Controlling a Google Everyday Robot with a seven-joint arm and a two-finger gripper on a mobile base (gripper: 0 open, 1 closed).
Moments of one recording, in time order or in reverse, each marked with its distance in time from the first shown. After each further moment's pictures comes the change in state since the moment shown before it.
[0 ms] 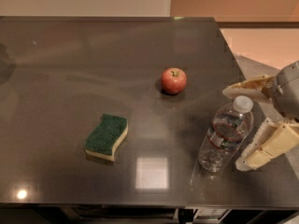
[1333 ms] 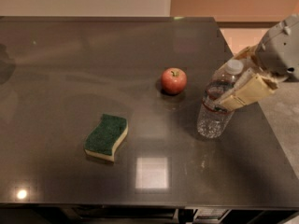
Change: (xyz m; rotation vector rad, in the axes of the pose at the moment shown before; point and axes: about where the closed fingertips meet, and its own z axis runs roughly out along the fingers) arm -0.023 -0.068 -0.010 0.049 0.002 0.028
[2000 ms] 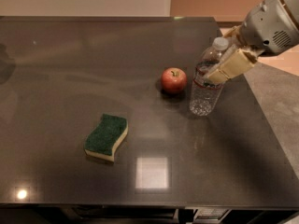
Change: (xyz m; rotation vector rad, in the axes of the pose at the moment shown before) arm -0.012 -0.063 0.009 0.024 -0.008 0.038
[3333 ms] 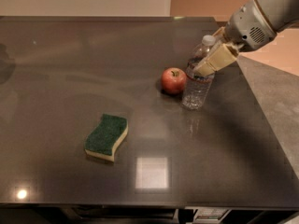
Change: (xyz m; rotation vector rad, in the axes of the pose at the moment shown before) arm 0.005 -0.051 0.035 -0.029 -0.019 0.084
